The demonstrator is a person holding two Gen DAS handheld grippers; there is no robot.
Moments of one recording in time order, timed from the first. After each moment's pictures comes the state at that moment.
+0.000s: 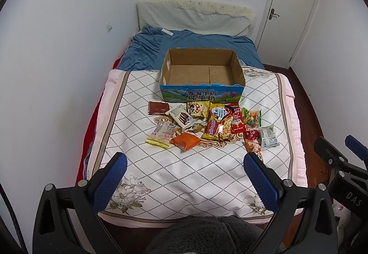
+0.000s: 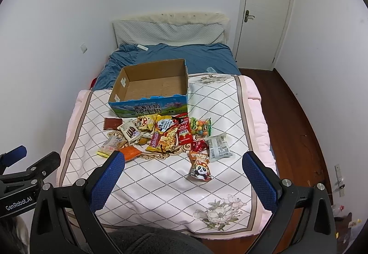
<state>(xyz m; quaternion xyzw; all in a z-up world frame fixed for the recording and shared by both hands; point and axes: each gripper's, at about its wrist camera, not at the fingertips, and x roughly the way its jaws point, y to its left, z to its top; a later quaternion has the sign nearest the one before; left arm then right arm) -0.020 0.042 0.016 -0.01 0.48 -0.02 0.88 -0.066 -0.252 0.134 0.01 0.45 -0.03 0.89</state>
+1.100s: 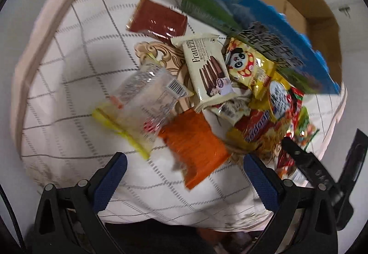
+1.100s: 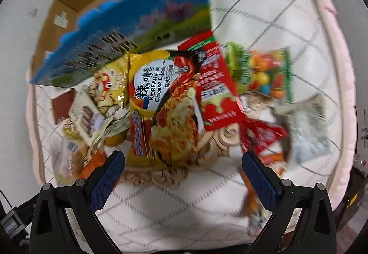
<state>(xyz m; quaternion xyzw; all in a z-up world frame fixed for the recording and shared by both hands) 0.195 0.096 -0.265 -0.21 0.72 0.04 0.66 0.198 -0.243 -0.216 0.12 0.70 -0.04 0.70</state>
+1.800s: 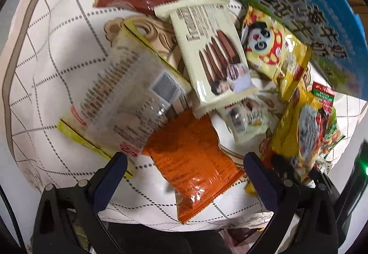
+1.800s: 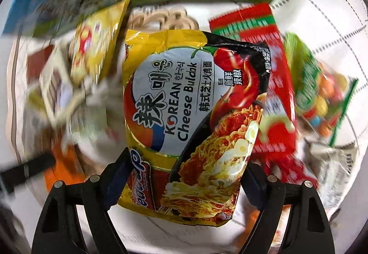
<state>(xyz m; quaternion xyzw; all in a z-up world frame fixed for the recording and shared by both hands) 0.218 0.054 -0.326 -0.18 0.78 0.05 0.60 0.197 -0.215 -0.289 0.00 0.76 0.05 0.64</state>
